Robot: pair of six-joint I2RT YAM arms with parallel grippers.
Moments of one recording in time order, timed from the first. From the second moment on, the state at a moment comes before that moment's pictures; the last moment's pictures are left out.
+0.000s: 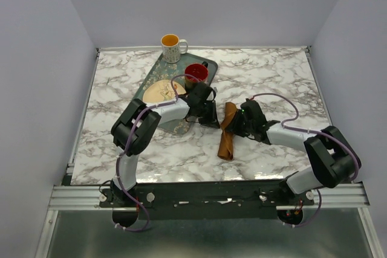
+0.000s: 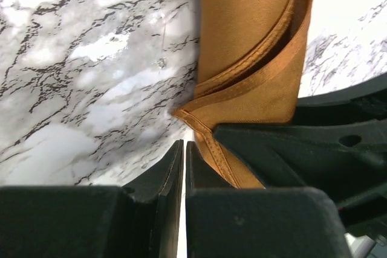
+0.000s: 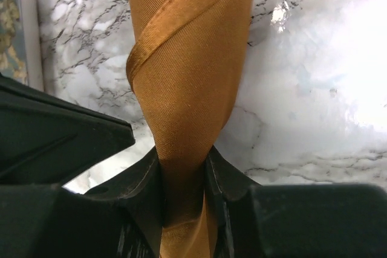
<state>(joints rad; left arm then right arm) -0.70 1.99 1.27 -0.22 0.39 -0.70 0.54 1.49 0.63 0.00 0.02 0.81</state>
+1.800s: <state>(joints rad) -0.71 2.08 1.40 -0.25 0.33 -0.68 0.37 1.25 0.48 -0.07 -0.40 0.65</state>
